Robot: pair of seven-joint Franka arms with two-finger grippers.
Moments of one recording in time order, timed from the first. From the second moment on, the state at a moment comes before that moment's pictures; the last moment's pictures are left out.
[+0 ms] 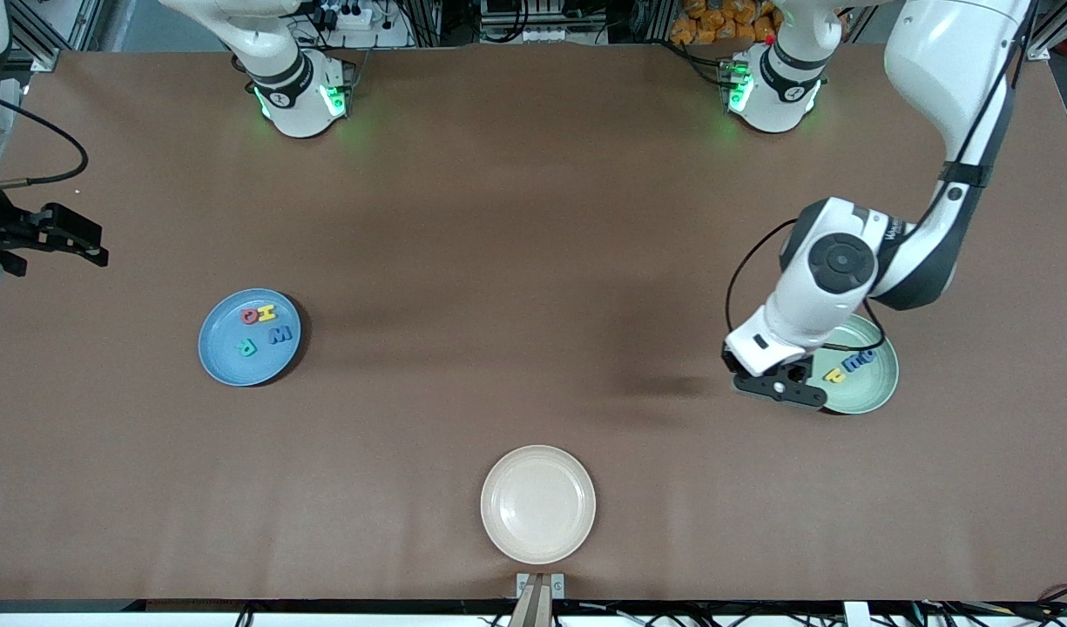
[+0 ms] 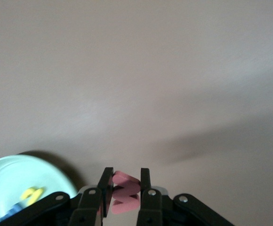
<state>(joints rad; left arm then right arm) 0.07 0.46 -0.36 -1.82 0.35 2.32 -0.19 -0.07 0.06 0.04 -1.52 -0.03 1.61 -0.16</state>
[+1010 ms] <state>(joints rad) 0.08 0.46 -0.11 -1.87 0.17 2.25 0.23 -0.08 -0.04 0.06 -1.70 -0.03 1.70 -0.13</state>
